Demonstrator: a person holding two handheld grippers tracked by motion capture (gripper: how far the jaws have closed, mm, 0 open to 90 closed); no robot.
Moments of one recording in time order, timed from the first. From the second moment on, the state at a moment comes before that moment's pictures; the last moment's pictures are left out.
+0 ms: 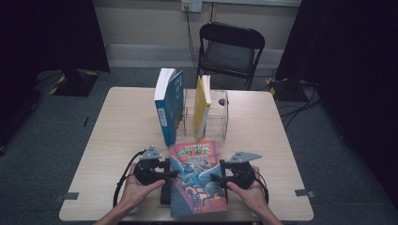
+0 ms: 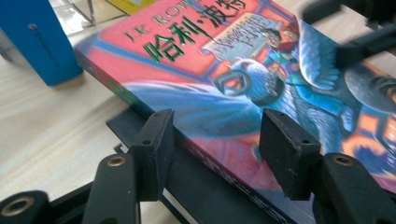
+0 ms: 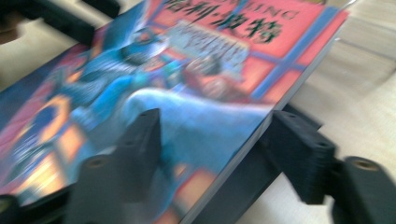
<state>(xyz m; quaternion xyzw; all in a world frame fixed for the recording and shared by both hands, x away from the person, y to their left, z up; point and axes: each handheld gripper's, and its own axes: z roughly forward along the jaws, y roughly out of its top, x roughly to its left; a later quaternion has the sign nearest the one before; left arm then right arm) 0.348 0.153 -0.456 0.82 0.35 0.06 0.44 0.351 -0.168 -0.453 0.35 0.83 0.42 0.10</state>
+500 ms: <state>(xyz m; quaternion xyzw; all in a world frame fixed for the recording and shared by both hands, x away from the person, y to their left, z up) 0.351 0.150 -0.461 0.81 0.37 0.05 0.45 0.388 -0.156 -0.461 0.39 0.82 0.42 0.06</state>
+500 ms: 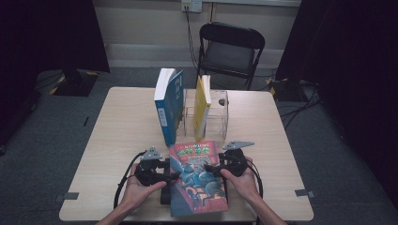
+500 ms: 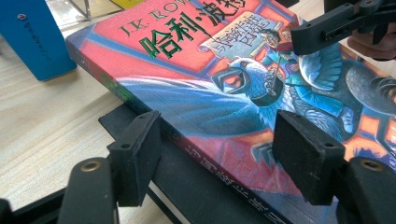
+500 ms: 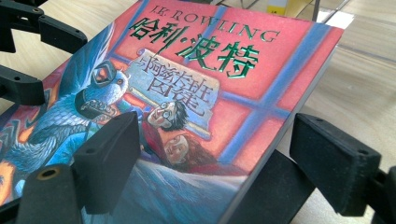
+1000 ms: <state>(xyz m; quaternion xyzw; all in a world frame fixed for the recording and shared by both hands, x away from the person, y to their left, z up) 0.351 0.148 -0.461 0.81 0.37 0.05 0.45 0.382 -0.157 -0.452 0.38 0.81 0.44 0.09</state>
